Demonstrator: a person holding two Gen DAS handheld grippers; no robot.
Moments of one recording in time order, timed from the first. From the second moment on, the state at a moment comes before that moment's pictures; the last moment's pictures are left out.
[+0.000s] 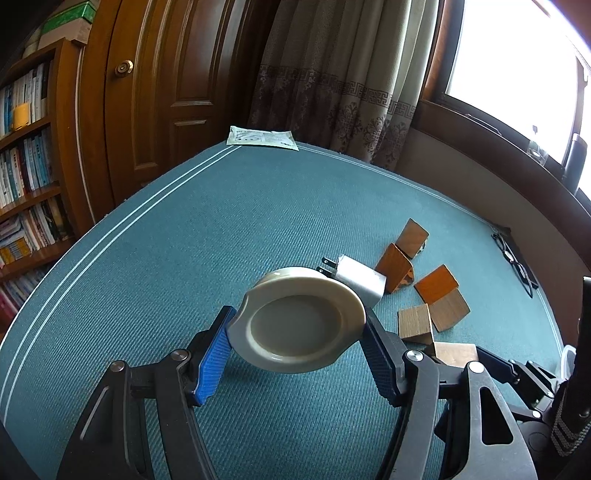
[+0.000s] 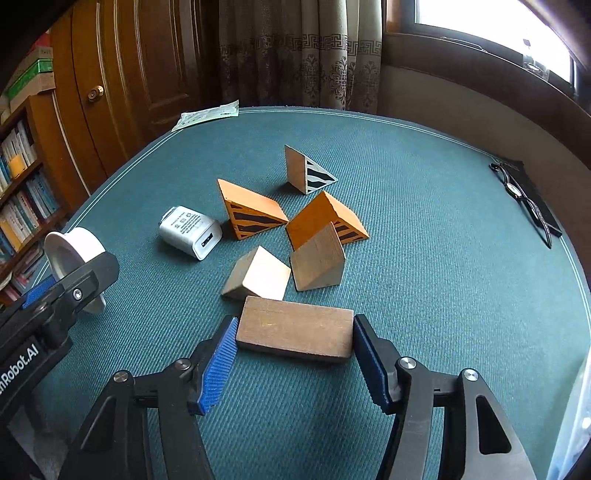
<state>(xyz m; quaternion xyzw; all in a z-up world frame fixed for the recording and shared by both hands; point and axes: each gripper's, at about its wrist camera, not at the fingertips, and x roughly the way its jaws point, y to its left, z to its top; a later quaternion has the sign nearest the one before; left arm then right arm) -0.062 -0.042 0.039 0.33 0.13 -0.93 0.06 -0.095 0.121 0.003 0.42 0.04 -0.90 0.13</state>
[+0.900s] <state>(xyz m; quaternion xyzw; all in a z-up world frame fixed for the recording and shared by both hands) -0.050 -0.013 0.041 0.35 0.11 -0.93 0.03 -0.019 0.200 0.020 0.41 -0.02 -0.91 0.09</state>
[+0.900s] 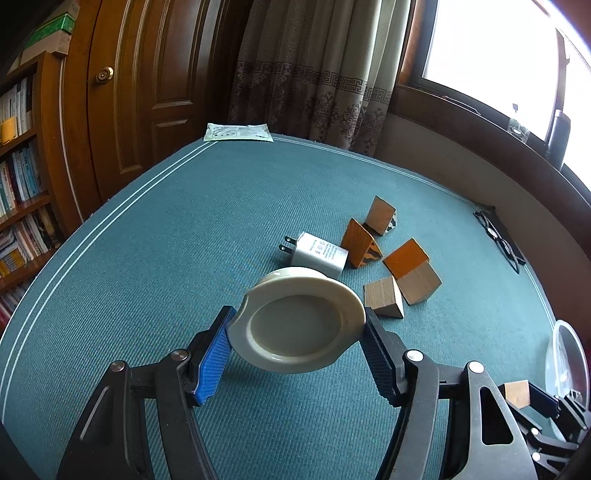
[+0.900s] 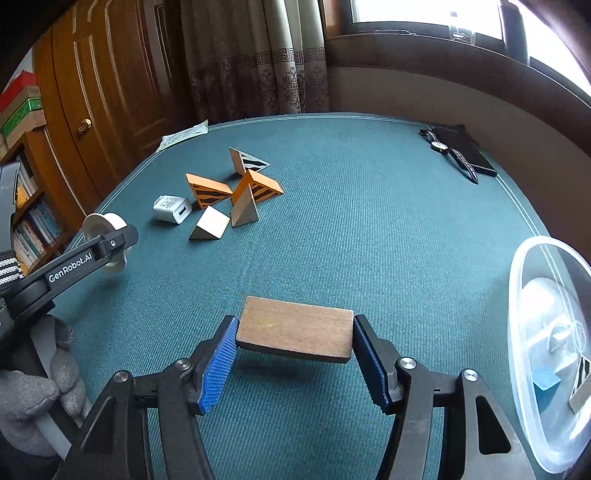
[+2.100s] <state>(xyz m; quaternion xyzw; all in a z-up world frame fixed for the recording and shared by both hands) -0.018 0.106 0.100 0.31 0.04 -0.95 -0.08 0.072 0.386 0.043 0.34 -0.11 -0.93 -0.11</state>
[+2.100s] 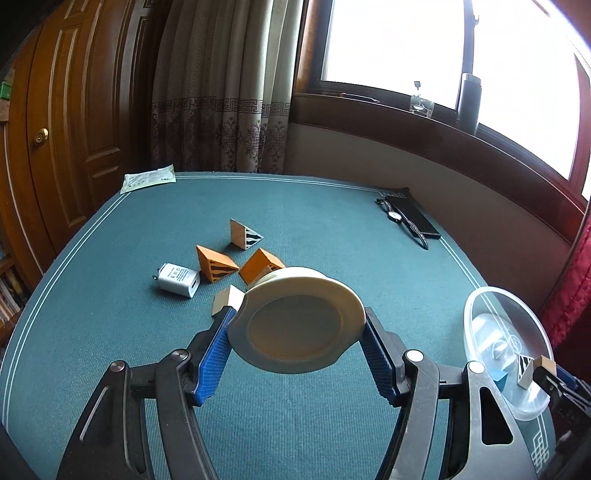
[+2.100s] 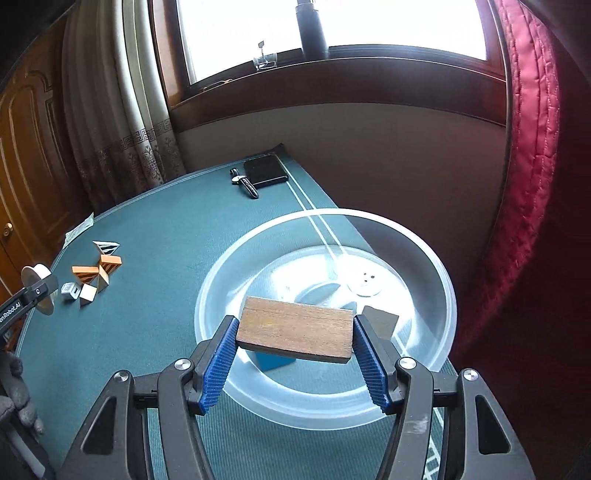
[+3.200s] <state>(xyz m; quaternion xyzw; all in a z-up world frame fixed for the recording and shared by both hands) -0.007 0.217 0.119 0.31 -0.01 -0.93 -0.22 0.090 0.427 0.026 0.34 -0.16 -0.92 -0.12</state>
